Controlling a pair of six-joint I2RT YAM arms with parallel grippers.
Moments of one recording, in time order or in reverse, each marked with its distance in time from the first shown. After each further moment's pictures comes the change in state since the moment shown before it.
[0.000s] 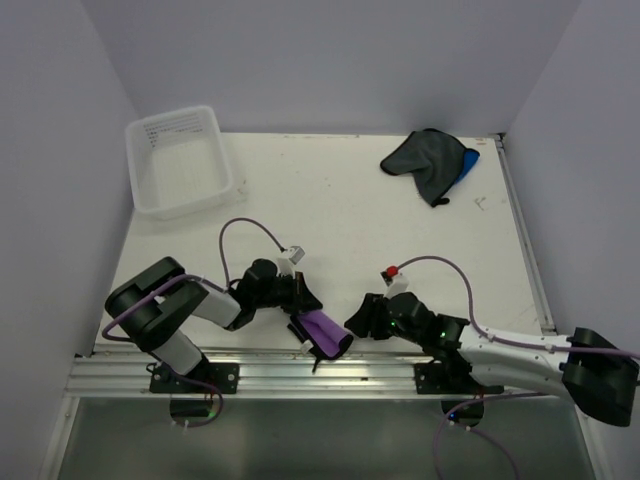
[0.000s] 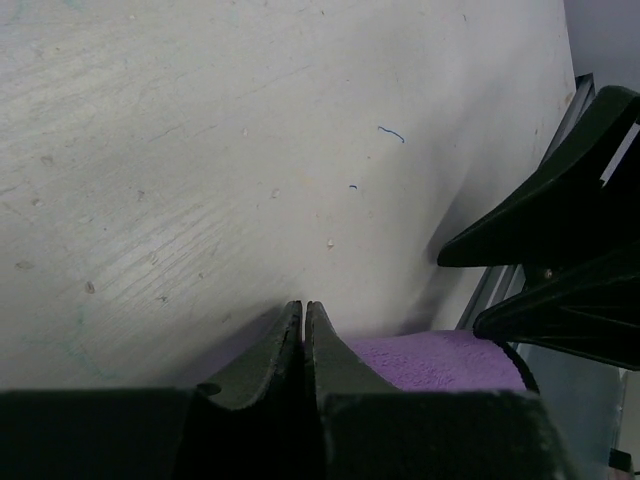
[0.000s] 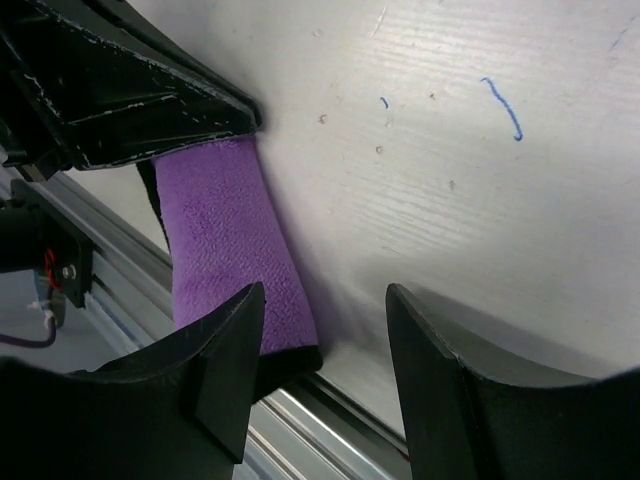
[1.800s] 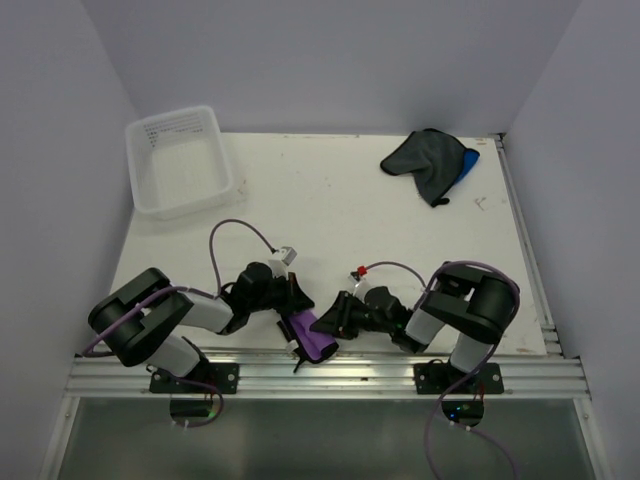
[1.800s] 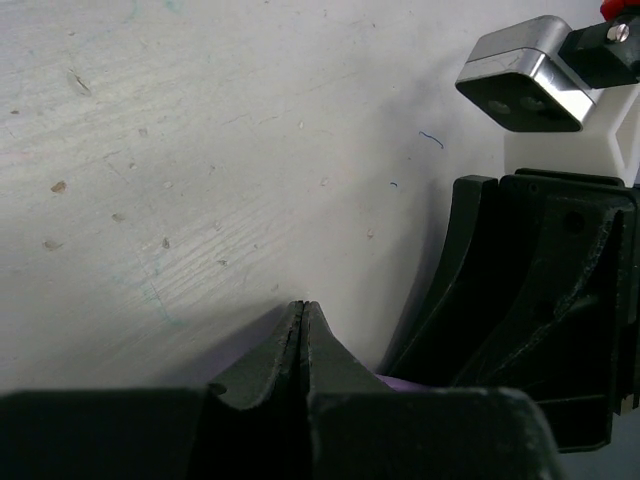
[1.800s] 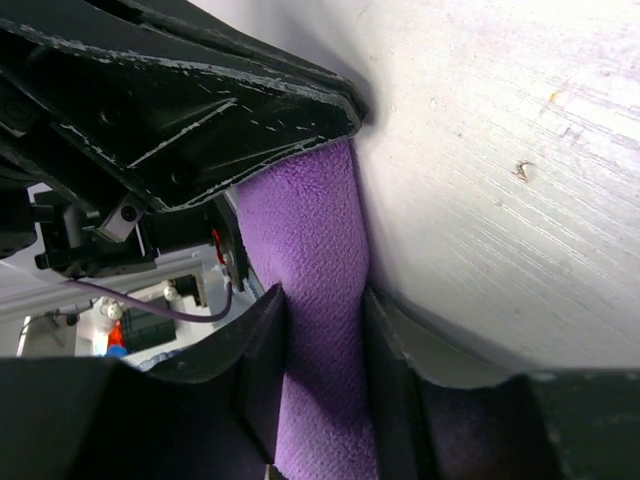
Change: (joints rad) left arm 0.000 -0.109 -0.047 -0.079 -0.105 0.024; right arm -0.056 0.867 0.045 0.996 -0.383 0.352
